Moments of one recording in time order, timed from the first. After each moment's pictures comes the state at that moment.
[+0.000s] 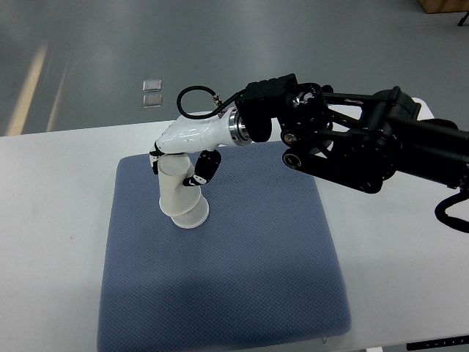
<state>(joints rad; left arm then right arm) -0.05 0.00 -0.12 -0.16 0.11 0.06 0.09 1.25 -0.11 0.26 1.12 -1.74 0.36 0.16</state>
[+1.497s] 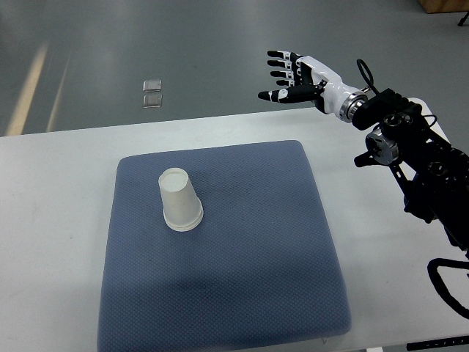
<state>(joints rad) -0.05 0.00 -0.12 -0.16 0.11 0.06 0.09 0.73 -0.08 1.17 0.92 -1.05 0.16 -0.08</state>
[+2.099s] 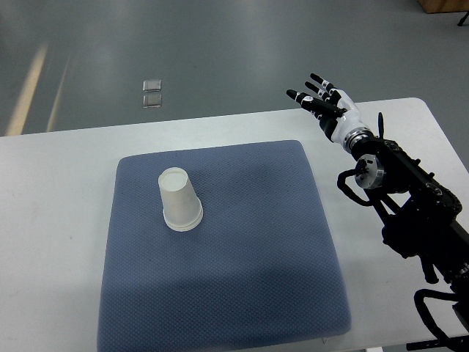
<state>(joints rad) -0.05 0.00 -0.12 -0.16 0.11 0.06 0.09 0.61 -0.01 1.20 0.91 -0.73 -0.14 -0.02</state>
